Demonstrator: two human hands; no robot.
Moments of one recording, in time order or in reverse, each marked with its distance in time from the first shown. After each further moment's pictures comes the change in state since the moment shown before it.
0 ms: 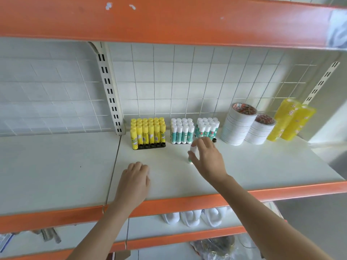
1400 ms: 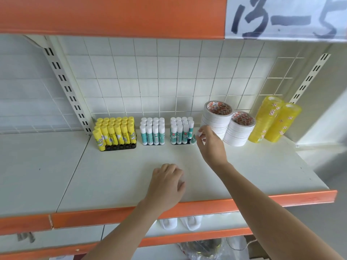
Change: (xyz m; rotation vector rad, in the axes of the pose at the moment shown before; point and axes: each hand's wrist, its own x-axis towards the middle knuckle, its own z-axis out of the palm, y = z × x) left_hand 0.053 0.176 0.056 -0.154 -0.013 0.151; right_hand 0.035 0.135 -0.020 0.253 0.020 0.186
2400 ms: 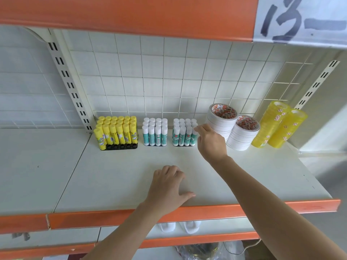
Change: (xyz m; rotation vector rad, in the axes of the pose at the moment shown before) left_hand 0.001 -0.002 0.002 -0.044 -0.099 -0.050; right_hand 0.025 -0.012 0.003 -0.376 -0.099 -0.141
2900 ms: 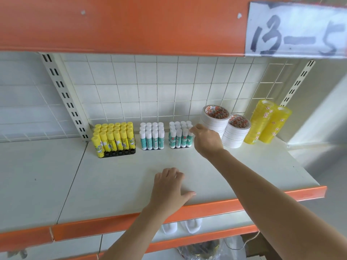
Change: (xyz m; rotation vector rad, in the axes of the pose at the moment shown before) left_hand -0.001 0.004 0.000 -0.007 0.068 -0.007; right_hand 0.010 -0.005 -0.012 -0.182 -0.183 -0.003
